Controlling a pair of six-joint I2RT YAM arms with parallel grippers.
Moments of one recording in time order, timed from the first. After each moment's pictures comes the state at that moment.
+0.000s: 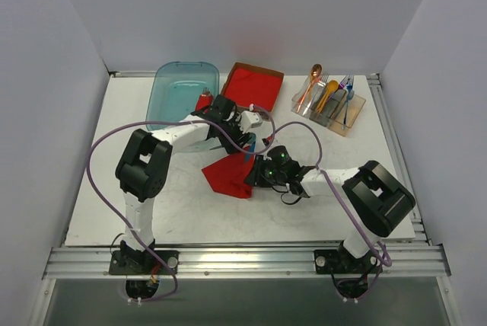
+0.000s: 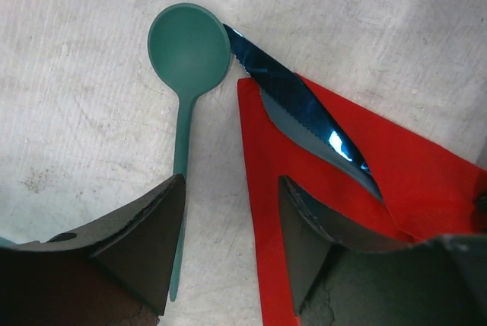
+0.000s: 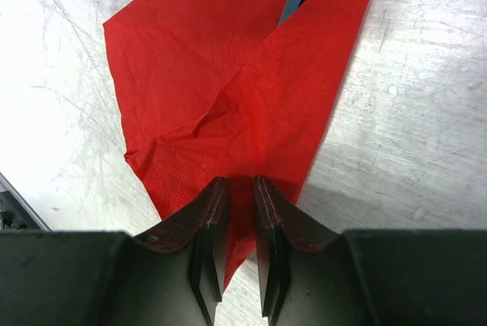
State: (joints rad) left arm -0.55 2.02 1.45 -0.40 0.32 0.49; right arm 0.71 1.62 0.61 0.31 -0.17 0.73
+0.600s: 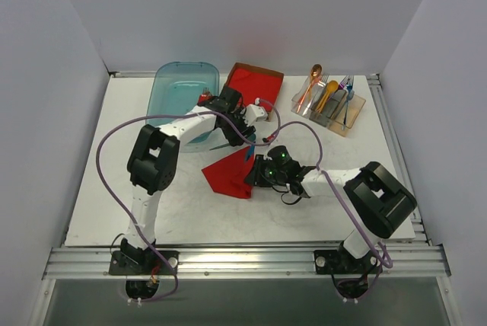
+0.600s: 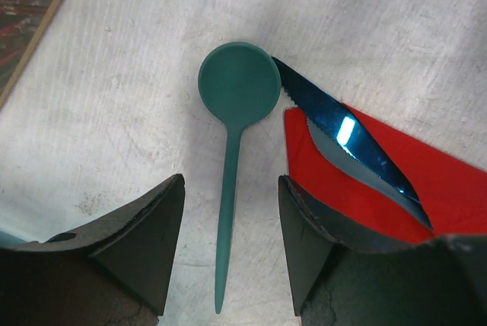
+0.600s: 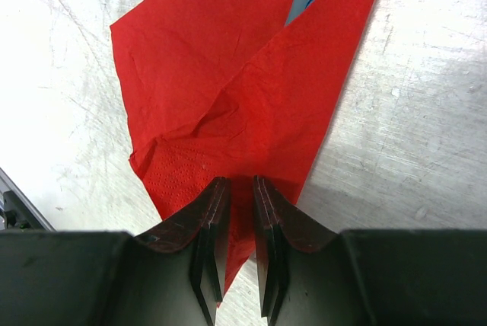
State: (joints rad) left arm -0.55 2.15 1.69 -0.54 0.27 0.54; right arm 0.71 1.61 0.61 0.31 -0.17 0.73
